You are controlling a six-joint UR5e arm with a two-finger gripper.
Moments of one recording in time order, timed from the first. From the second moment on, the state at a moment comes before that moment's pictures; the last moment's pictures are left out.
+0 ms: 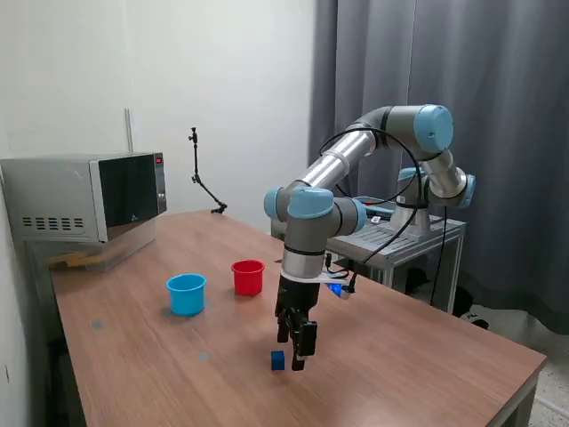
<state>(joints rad) 0.14 -0.52 0.97 -2.15 -1.60 -2.61</state>
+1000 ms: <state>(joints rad) 0.11 -0.50 0.96 -2.15 -1.60 -2.56</state>
